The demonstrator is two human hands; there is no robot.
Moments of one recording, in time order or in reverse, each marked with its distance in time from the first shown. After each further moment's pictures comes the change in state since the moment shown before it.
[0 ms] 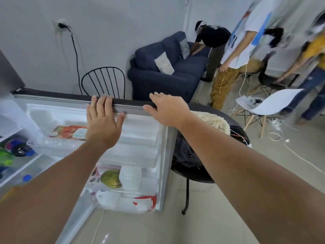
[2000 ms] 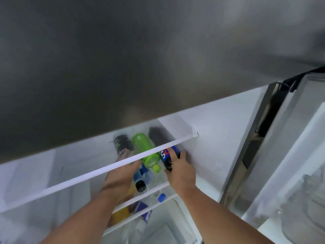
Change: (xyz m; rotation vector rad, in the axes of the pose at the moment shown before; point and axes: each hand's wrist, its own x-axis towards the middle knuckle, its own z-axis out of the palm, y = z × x) left_hand -0.126 -0.654 0.087 0.376 -0.301 -0.442; right_hand 0.279 -0.557 0.408 0.407 -0.029 -0.216
